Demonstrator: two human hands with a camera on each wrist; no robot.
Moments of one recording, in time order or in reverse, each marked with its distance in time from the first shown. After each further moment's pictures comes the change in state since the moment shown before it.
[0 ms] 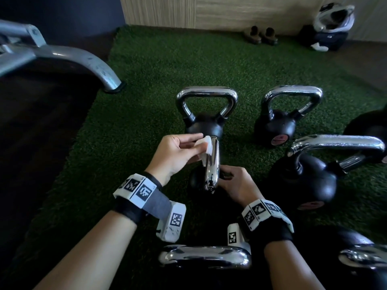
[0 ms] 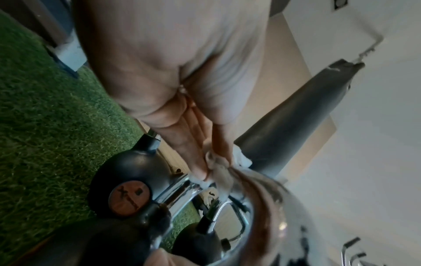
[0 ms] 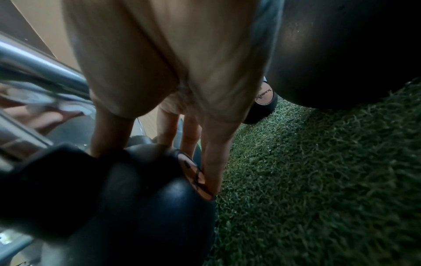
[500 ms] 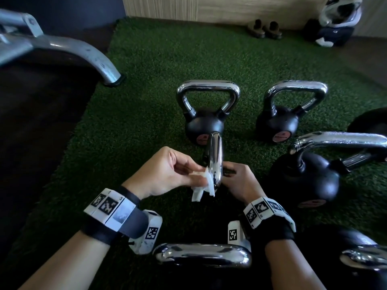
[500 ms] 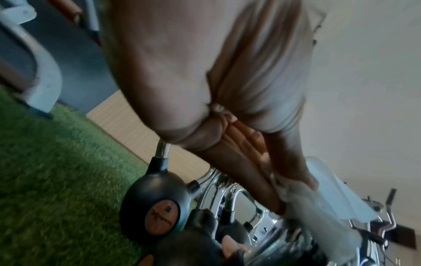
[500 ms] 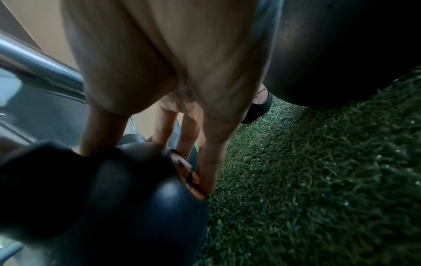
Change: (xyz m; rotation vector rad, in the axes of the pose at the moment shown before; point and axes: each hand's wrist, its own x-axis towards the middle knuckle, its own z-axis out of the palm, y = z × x) left_hand -0.043 0.002 -0.026 0.339 -0.333 0.060; right_hand 0.003 0.009 0.000 0.060 0.000 -0.025
